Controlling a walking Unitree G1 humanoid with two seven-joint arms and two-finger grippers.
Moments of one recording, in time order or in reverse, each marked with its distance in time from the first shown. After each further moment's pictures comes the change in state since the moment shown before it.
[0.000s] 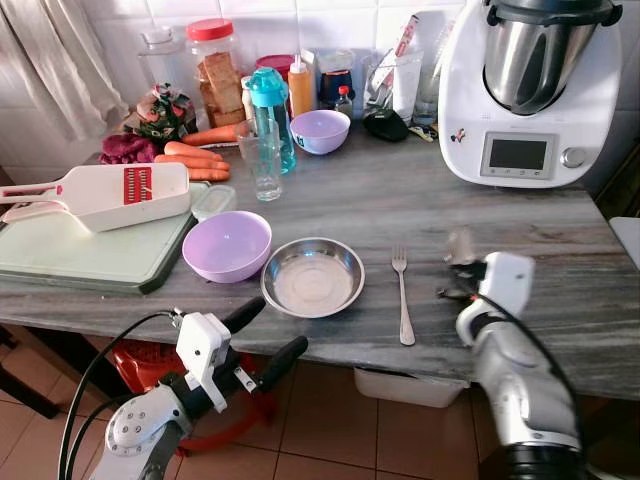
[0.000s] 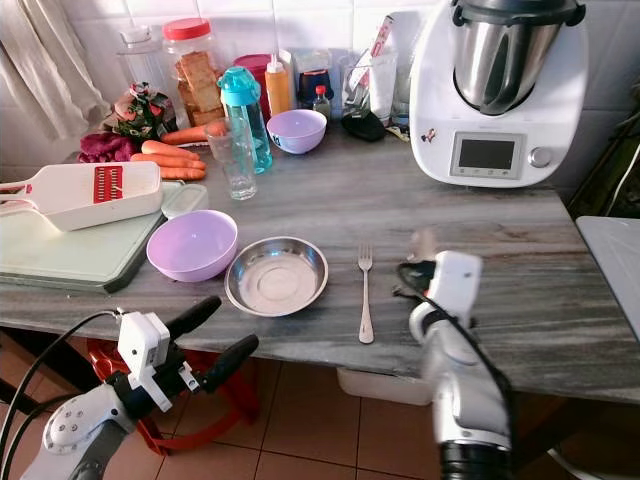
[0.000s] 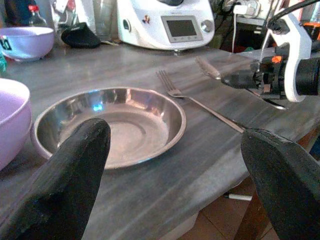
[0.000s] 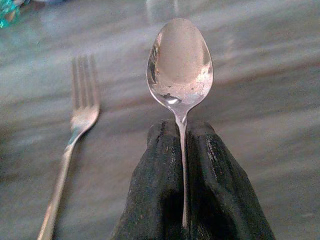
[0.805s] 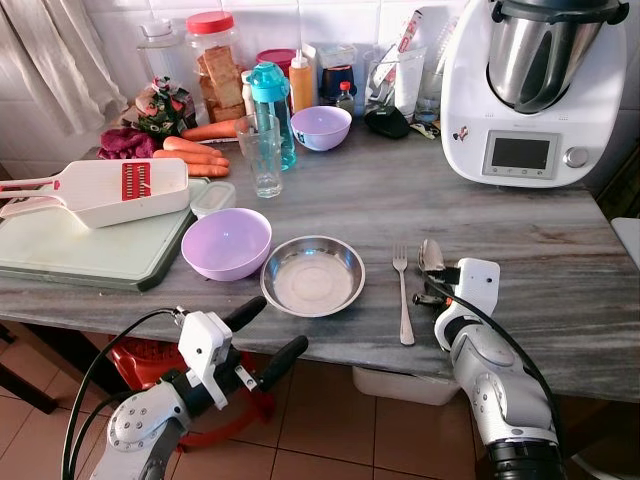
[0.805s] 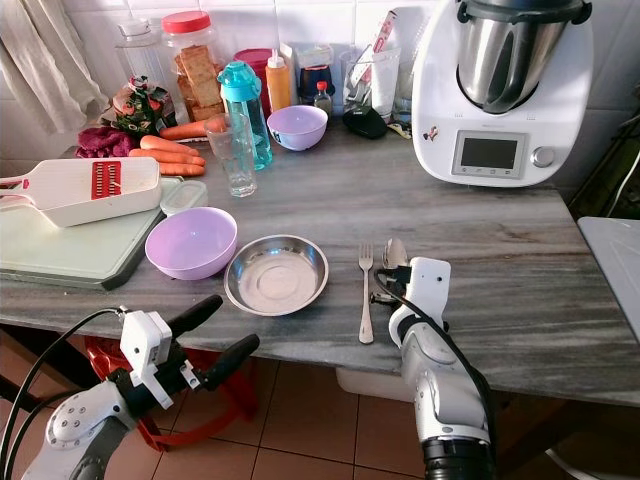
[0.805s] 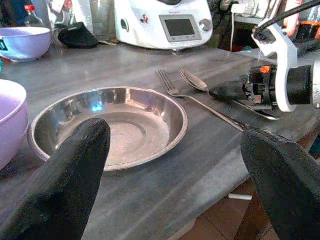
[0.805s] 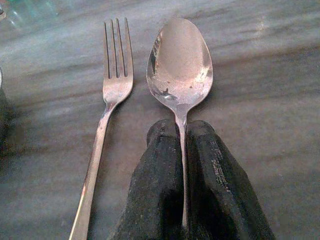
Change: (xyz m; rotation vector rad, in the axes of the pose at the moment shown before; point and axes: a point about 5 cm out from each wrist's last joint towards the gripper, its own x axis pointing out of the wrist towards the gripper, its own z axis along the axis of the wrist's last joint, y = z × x) left arm 0.003 0.003 0.000 0.017 -0.003 -0.017; right arm 0.004 0.017 -0.012 0.006 0.055 0.060
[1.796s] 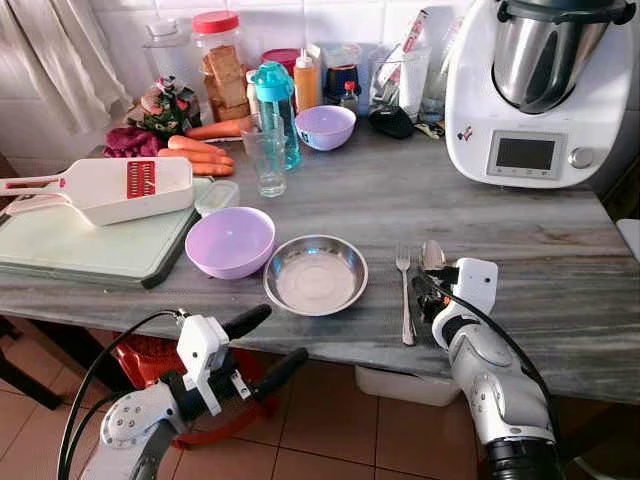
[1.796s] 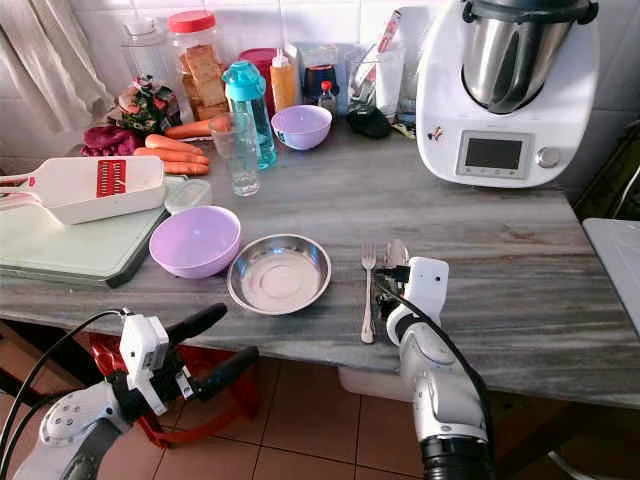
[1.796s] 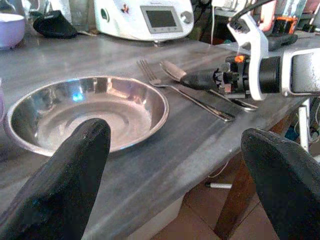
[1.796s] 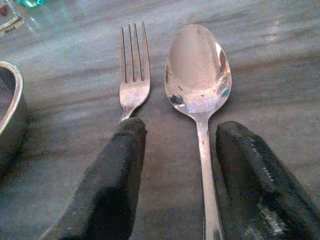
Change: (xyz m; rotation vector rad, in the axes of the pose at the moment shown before) left arm -0.006 0.002 -0.004 -0.031 0.029 -0.096; right arm 0.002 0.000 0.001 0.019 -0.024 0.017
